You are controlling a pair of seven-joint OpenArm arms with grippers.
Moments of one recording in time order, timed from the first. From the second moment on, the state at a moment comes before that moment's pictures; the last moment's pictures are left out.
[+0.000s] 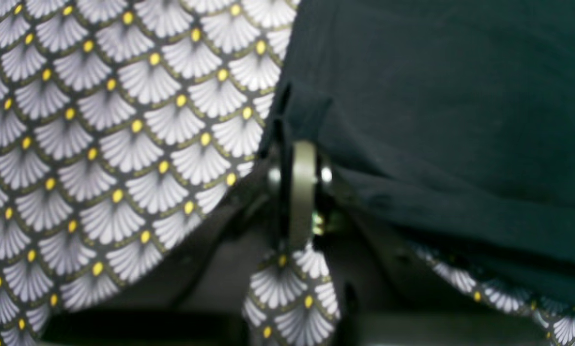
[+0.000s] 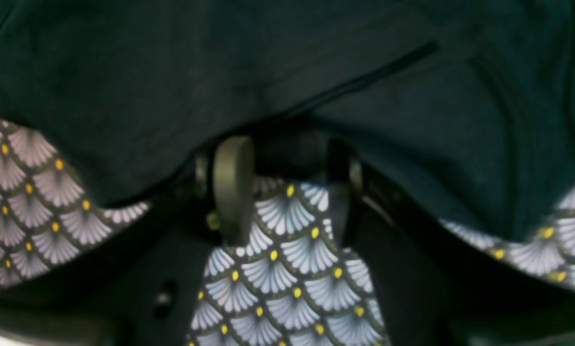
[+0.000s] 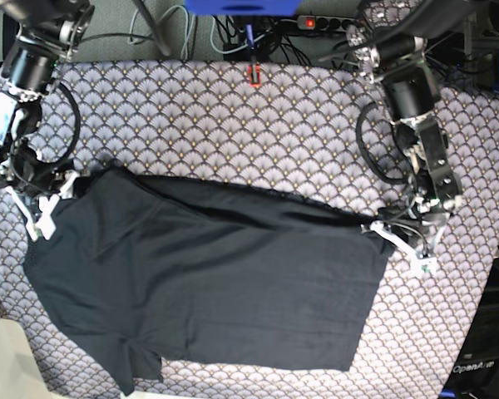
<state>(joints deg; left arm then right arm) -16.7 -1.9 -25.9 70.2 3.1 -19.9 40.6 8.3 15.4 27.5 79.1 16.7 39.6 -65.9</state>
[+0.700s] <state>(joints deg) -16.2 -1.9 -25.8 70.2 3.1 -19.9 40.6 7.7 11.2 28.6 85.6 19.7 39.7 -69.6</state>
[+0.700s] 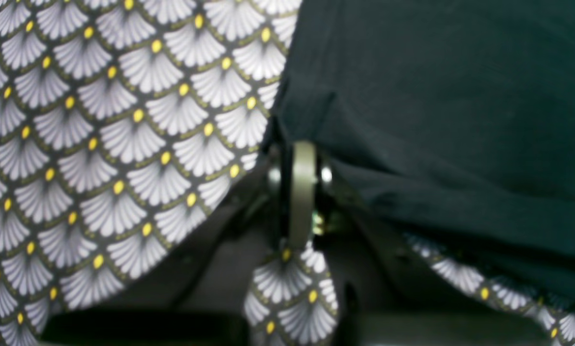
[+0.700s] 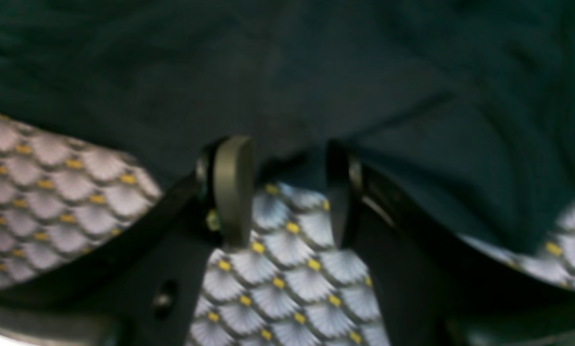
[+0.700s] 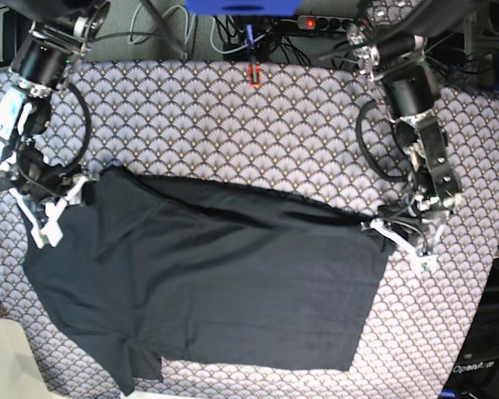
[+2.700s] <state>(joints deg) -14.4 -1.9 -26.0 70.3 2.7 -19.8 40.7 6.1 10.8 28.1 84.9 19.5 39.6 -65.9</state>
